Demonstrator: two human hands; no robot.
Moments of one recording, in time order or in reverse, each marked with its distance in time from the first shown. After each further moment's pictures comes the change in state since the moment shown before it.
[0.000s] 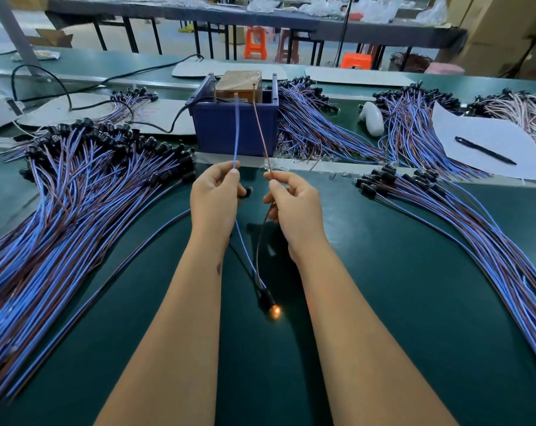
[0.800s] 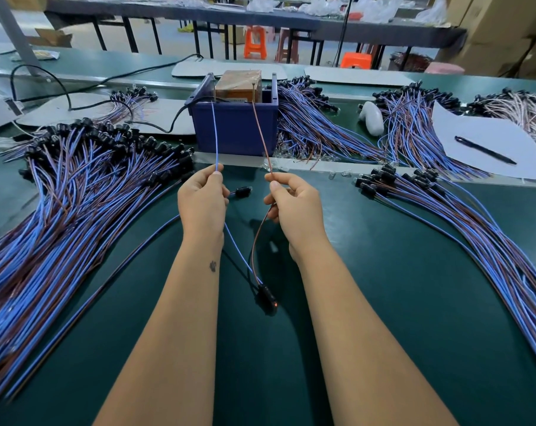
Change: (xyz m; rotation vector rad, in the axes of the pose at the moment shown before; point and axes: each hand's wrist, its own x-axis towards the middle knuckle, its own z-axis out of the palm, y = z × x) left_hand -0.001 0.004 -0.006 -0.126 0.147 -0.121; right_hand 0.001 0.000 -0.002 -0.014 0.004 0.009
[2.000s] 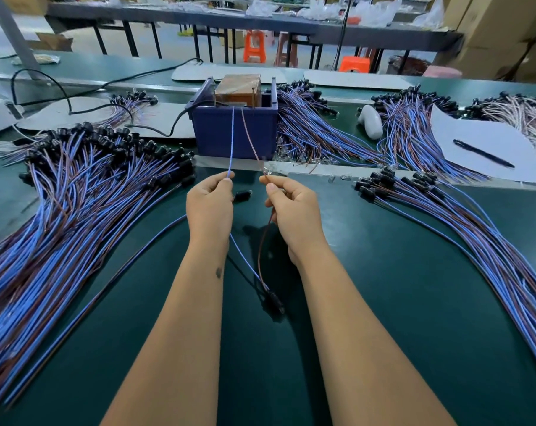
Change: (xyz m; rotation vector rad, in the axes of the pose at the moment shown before) left_hand 0.000 -0.007 0.004 0.071 -0.061 0.008; right_hand 0.002 0.003 0.002 0.006 -0.019 -0.041
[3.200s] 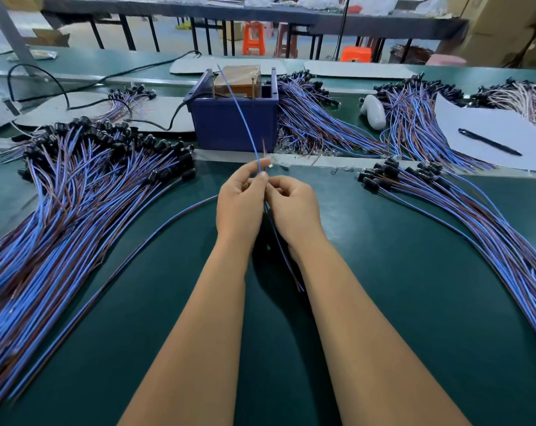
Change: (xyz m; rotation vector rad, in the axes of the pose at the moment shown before) left_hand -0.018 -0.008 0.023 -0.020 -0.248 0.107; right_hand 0.001 0.006 0.005 -0.126 -0.021 0.012
